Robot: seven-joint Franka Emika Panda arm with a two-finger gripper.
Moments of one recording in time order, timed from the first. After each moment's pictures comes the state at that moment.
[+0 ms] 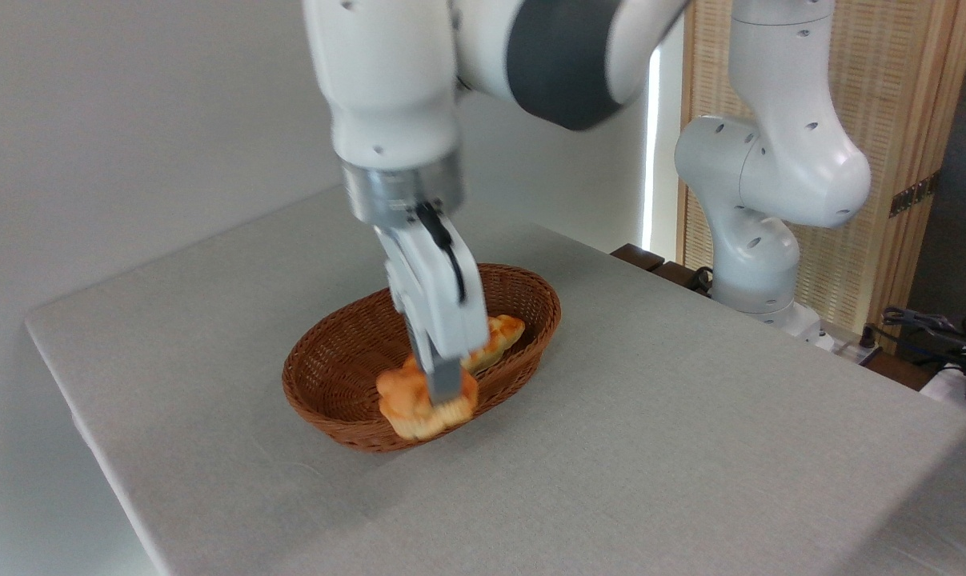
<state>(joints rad) 0.00 0.03 0.15 -1.78 -0.14 1.76 1.29</state>
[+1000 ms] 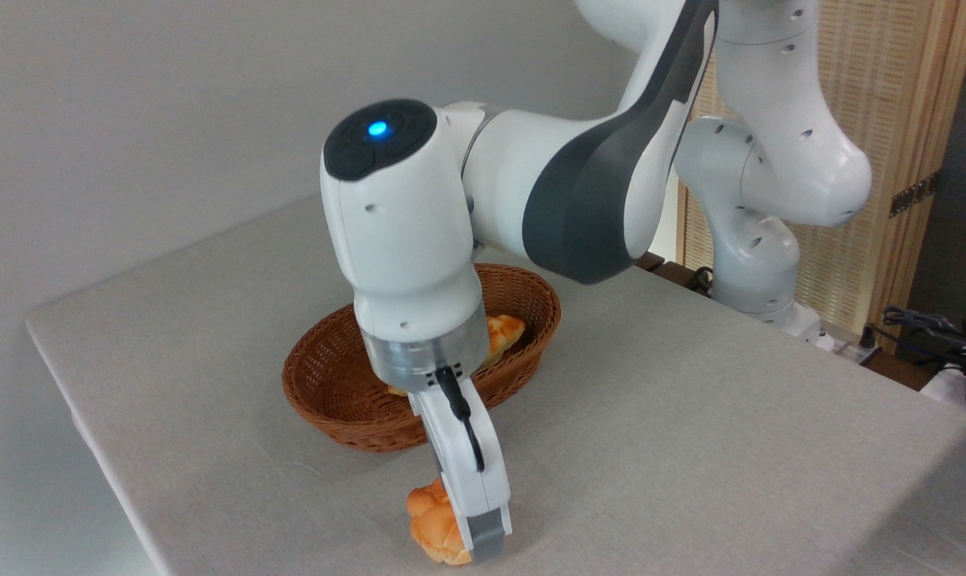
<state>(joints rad) 0.03 0.19 0.18 -1.79 -0.10 1.92 1.37</state>
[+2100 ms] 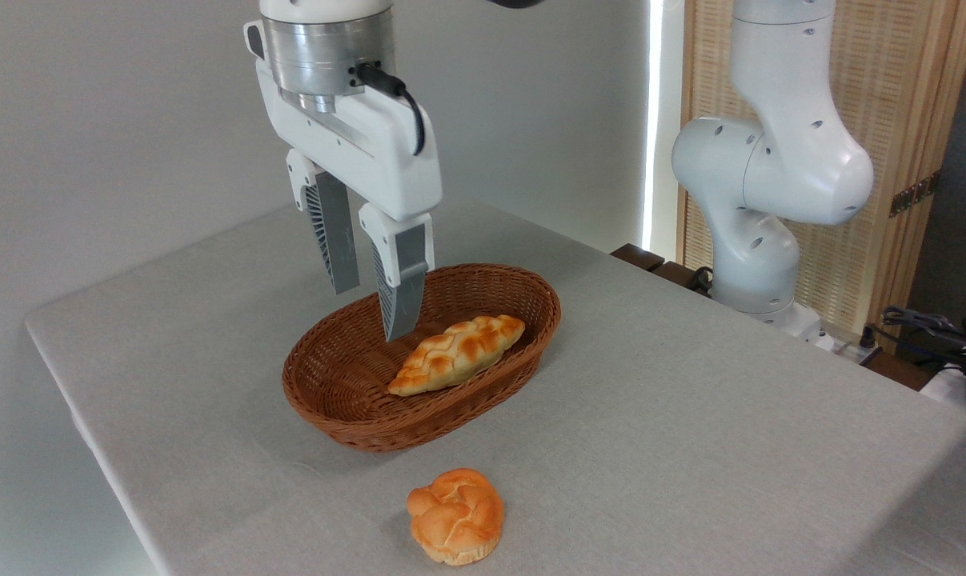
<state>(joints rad) 0.08 0.01 -0.07 -1.61 -0.08 1.67 0.84</state>
